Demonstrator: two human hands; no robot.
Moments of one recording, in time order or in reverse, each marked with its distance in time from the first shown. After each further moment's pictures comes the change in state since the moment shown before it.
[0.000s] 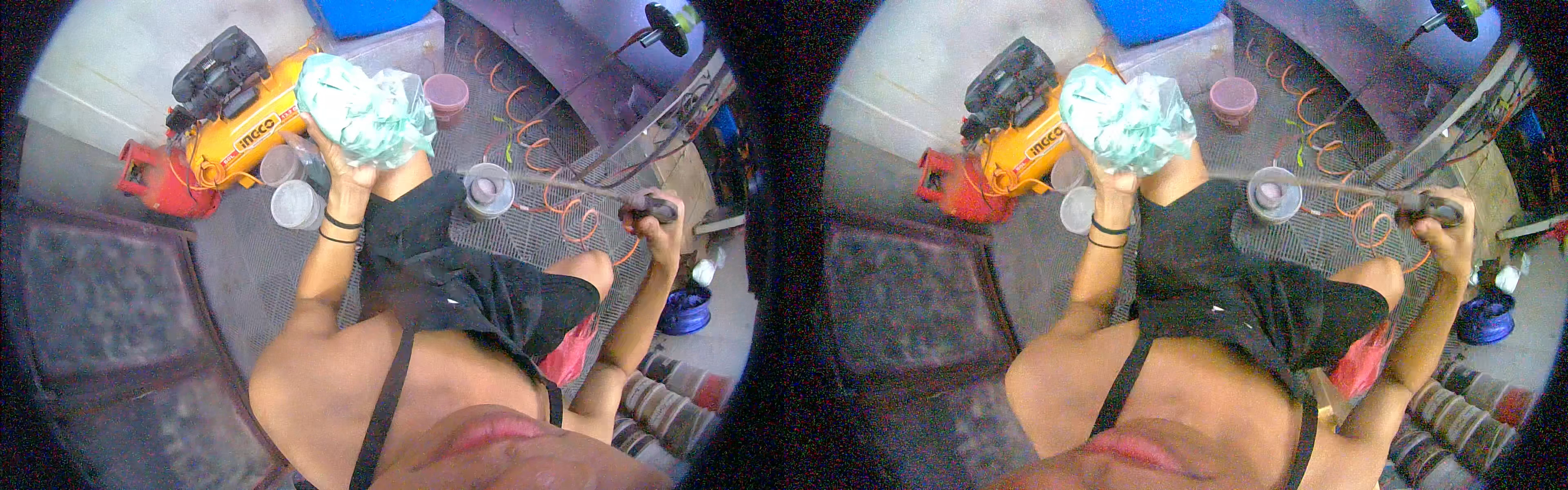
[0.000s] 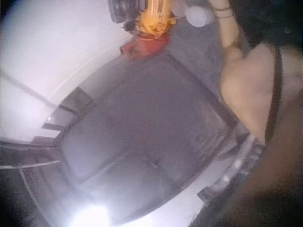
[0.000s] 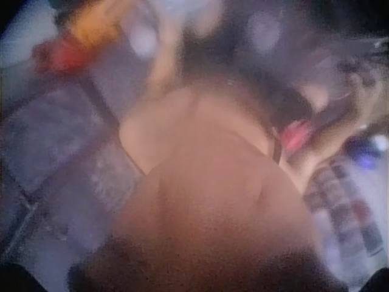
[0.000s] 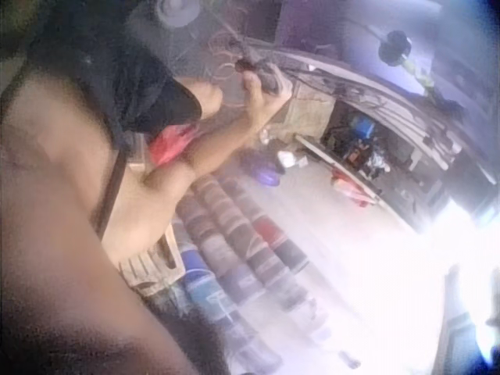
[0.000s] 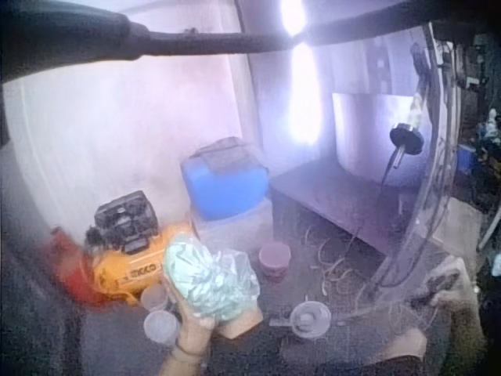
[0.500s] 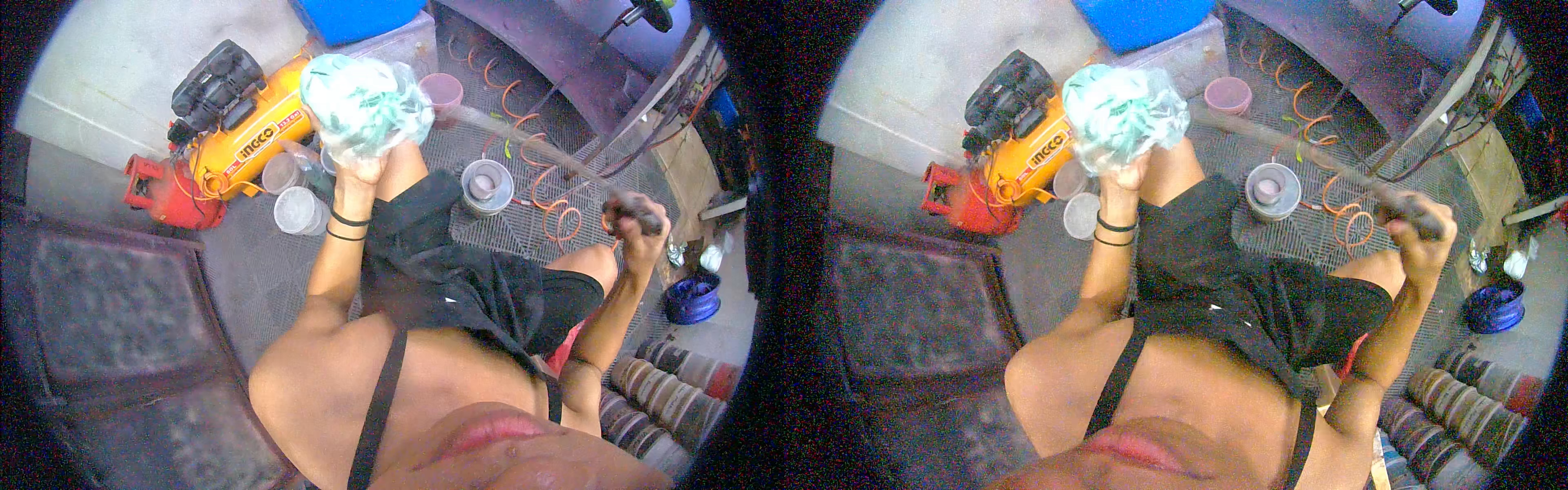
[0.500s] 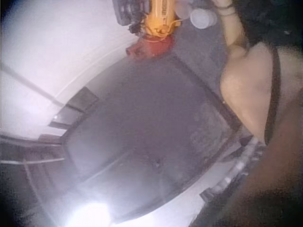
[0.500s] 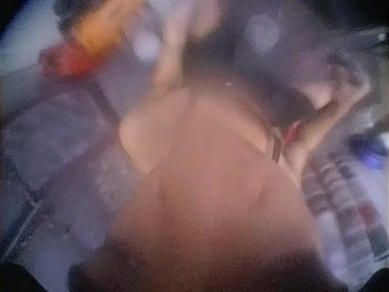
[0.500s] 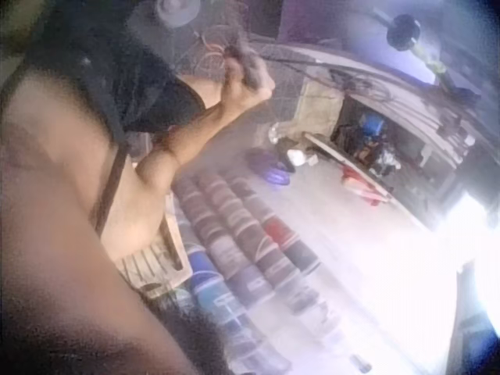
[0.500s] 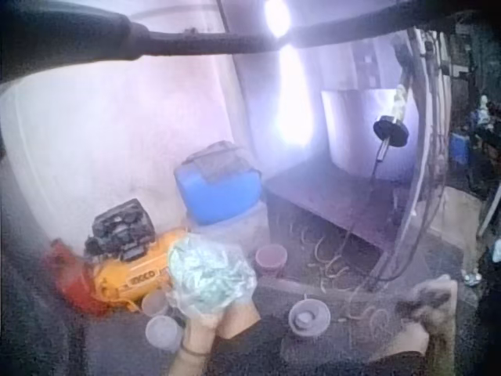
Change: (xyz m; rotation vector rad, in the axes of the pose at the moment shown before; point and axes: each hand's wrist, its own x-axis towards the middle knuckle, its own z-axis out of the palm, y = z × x) left_hand 0.013 -0.018 -0.025 -0.605 -0.321 -0.326; right_hand -0.042 -0.036 0.058 0.159 0.044 -0.020
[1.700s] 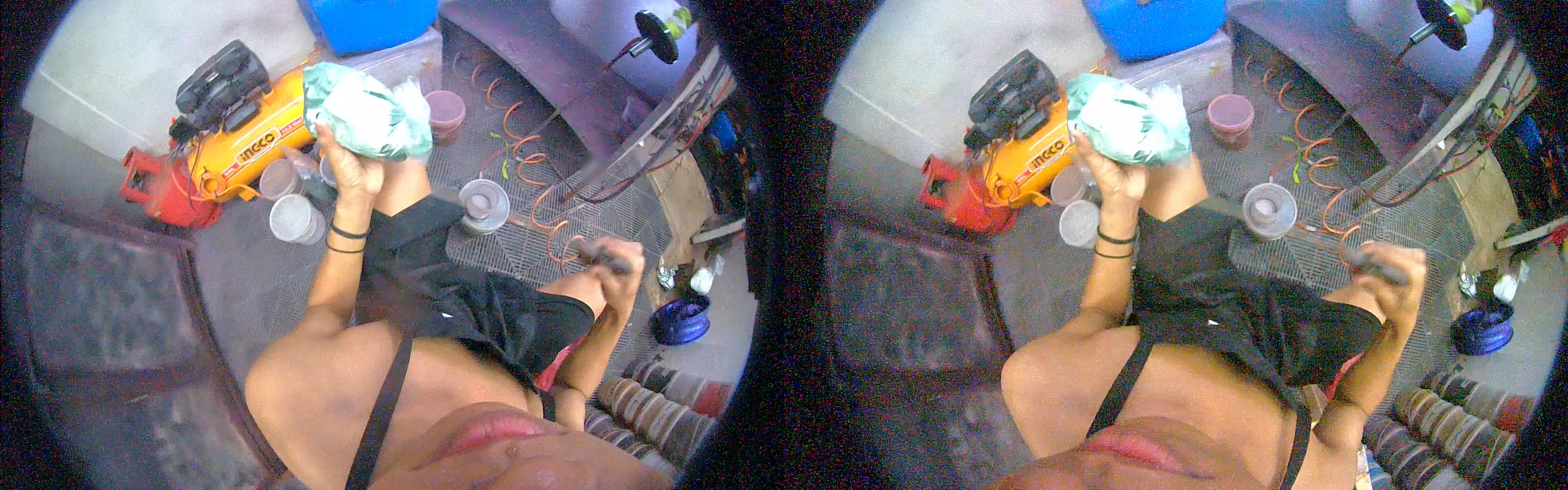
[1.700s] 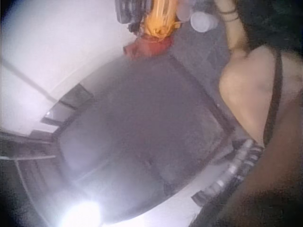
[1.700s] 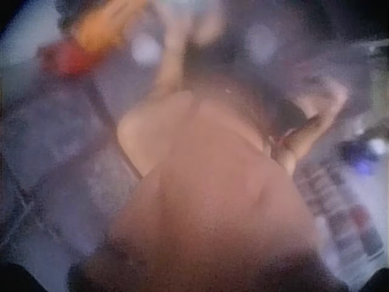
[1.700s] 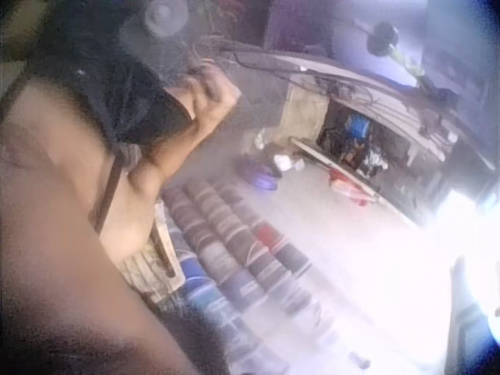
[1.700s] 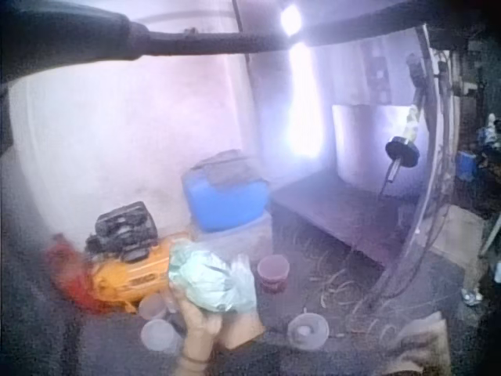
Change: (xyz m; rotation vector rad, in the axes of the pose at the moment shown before) left_hand 0.009 -0.016 0.031 0.722 0.251 0.485; right_hand -0.015 0.002 0.001 -0.125 -0.135 -0.016
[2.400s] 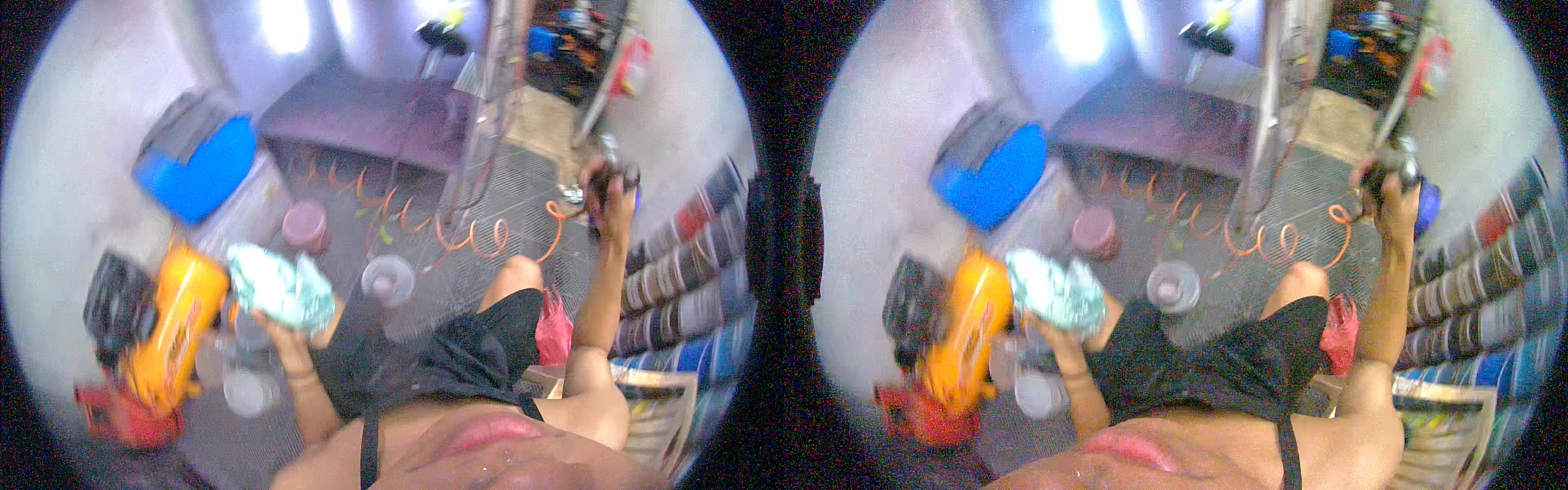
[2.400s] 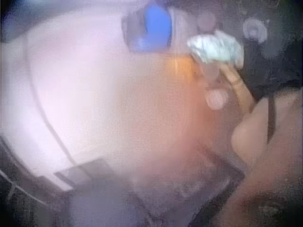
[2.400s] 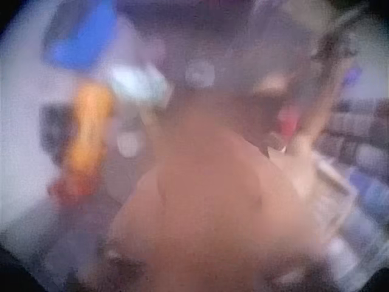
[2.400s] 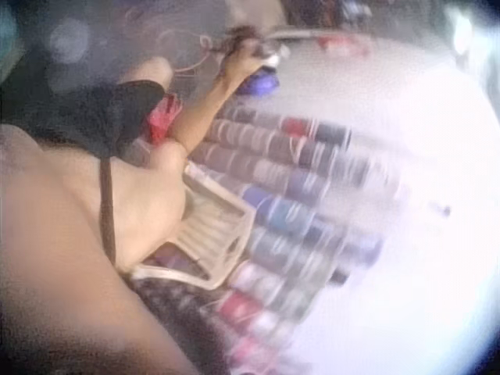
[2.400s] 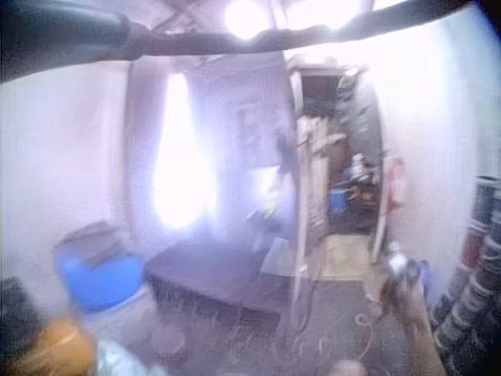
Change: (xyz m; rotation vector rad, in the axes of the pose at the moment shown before) left_hand 0.009 -0.058 -0.128 -0.142 -0.091 -0.505; right_hand -0.002 -0.037 -0.108 0.061 0.681 0.089
